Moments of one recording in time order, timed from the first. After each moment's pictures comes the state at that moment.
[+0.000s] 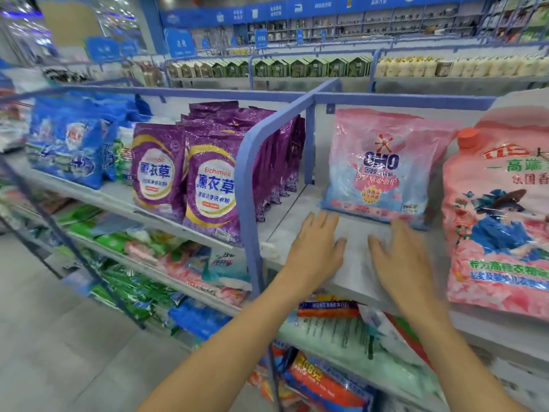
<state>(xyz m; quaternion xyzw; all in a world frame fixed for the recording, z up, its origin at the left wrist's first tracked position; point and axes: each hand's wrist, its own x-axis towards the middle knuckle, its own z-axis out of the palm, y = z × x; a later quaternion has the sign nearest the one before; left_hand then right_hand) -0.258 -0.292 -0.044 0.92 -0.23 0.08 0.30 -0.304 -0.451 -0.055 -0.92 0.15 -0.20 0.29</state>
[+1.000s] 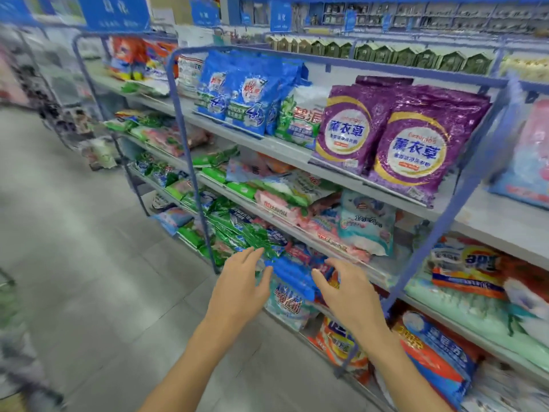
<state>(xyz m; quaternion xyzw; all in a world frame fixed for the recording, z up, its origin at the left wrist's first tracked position) -0.465 0.195 -0.108 0.96 0.02 0.09 0.26 -0.441 -0.023 -0.106 -0.95 -0.05 -0.03 0.30</state>
